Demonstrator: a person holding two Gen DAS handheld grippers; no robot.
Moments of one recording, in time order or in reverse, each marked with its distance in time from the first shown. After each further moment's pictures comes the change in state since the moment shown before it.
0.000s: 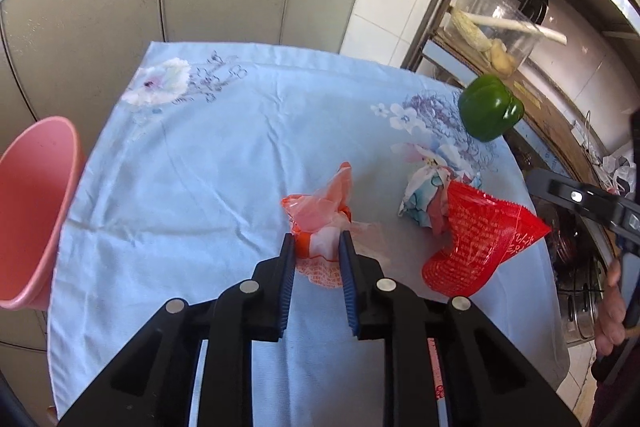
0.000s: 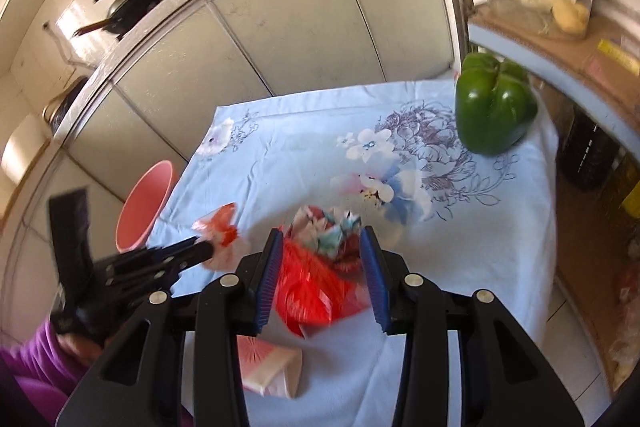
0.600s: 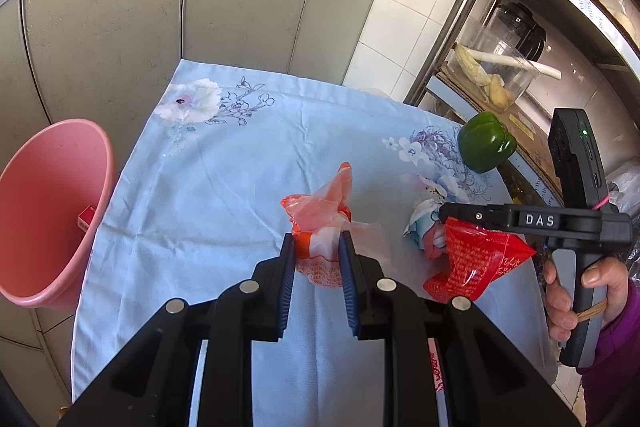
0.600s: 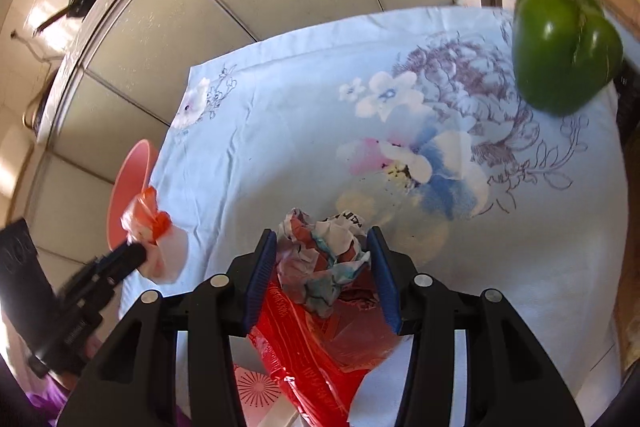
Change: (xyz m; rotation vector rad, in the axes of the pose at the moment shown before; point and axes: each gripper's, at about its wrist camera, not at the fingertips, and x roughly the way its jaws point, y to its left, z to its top) left arm -0.029 0.028 0.000 -0.051 -0.078 -0.025; right arm 0.075 0.007 0.010 0.047 0.202 0.006
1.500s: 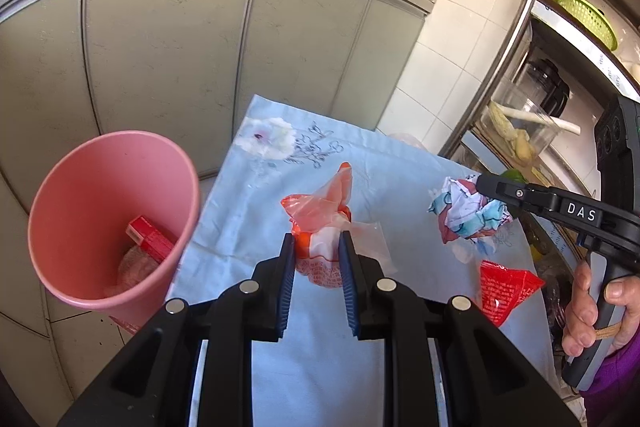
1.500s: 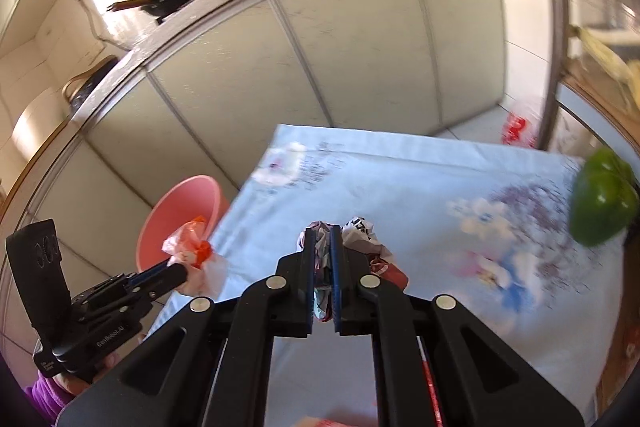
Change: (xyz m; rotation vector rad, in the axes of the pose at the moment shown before) left arm -0.049 0.058 0.002 -0.104 -0.148 0.087; right arm -0.031 0.112 0.020 -0.232 -0.246 0.054
